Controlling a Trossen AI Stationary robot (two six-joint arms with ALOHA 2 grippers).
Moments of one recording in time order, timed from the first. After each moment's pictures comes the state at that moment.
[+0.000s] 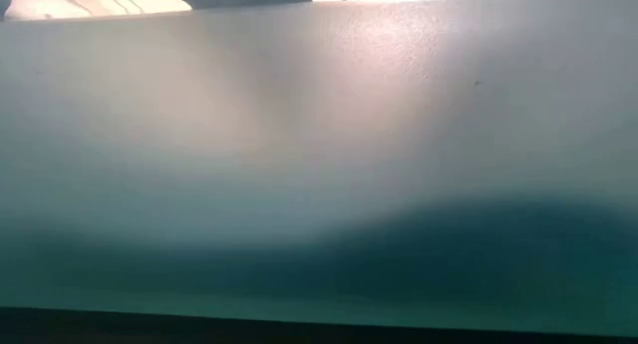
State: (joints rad) left arm 0.14 1.71 1.20 -0.36 -0.13 -0.42; right arm -0.36 1.25 0.53 0.05 -0.11 0.06
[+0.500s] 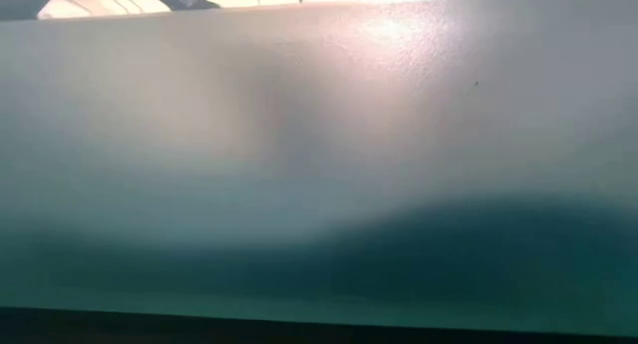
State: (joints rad) left arm 0.33 1.89 1.20 -0.18 0.26 -0.18; right arm -0.37 1.00 0.53 0.06 0.00 0.20
